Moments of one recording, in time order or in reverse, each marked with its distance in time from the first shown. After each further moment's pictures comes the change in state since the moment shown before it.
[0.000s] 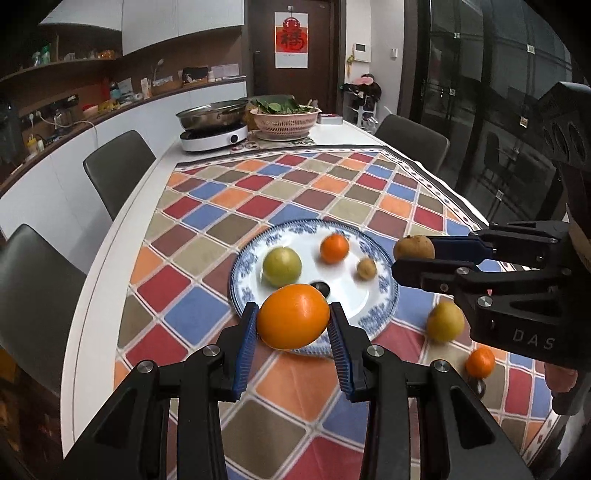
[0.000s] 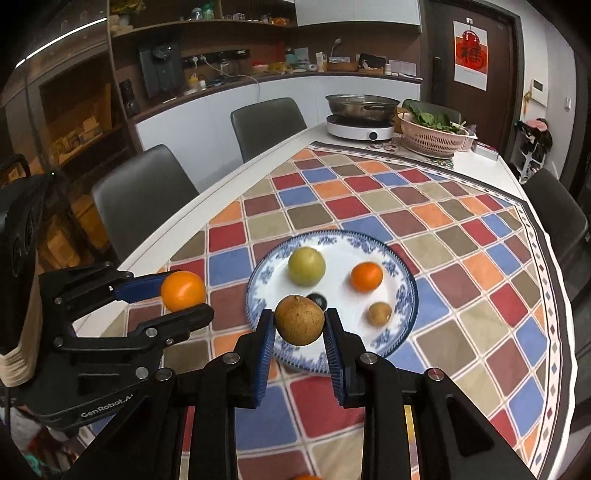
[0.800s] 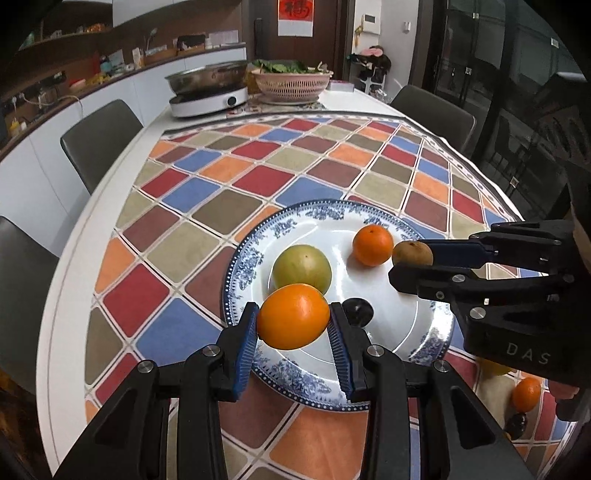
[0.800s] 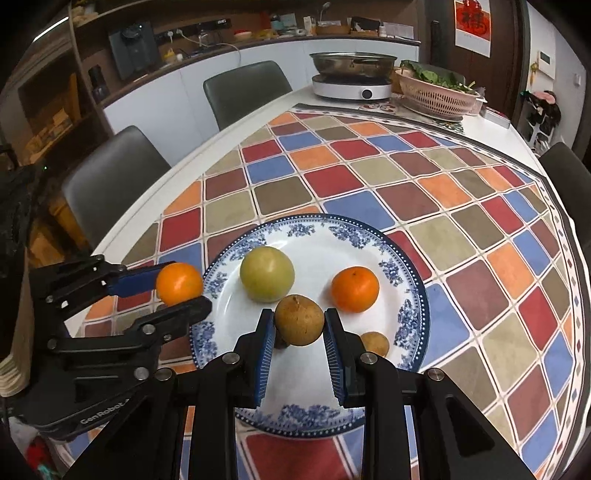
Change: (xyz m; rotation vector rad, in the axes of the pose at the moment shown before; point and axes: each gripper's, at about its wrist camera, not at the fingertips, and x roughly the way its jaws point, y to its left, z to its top) left arm 0.102 0.021 0.017 -0.019 0.132 -0.019; right arm 0.098 -0.038 0.025 0.040 0.140 0.006
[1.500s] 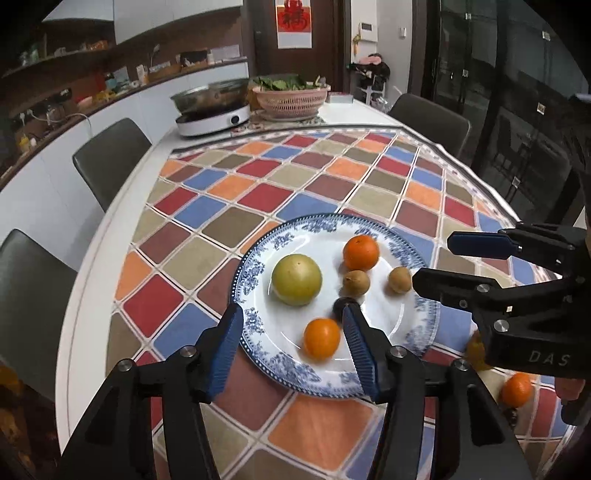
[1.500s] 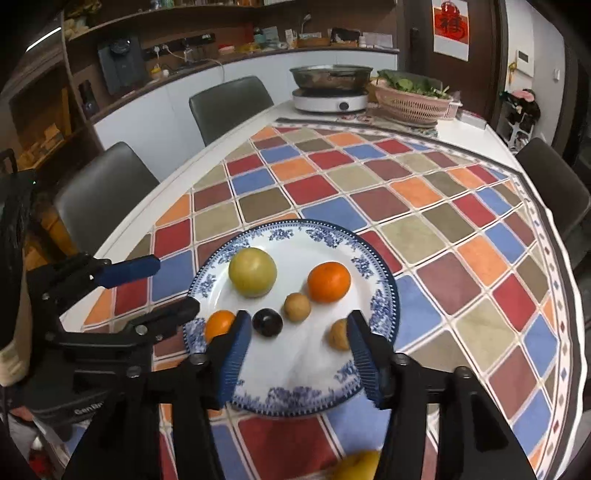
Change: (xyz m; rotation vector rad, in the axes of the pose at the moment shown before) left arm -0.043 -0.018 -0.001 0.028 -0.060 0.050; right arm -0.039 -0.008 -0.016 0.044 -0.067 -0.055
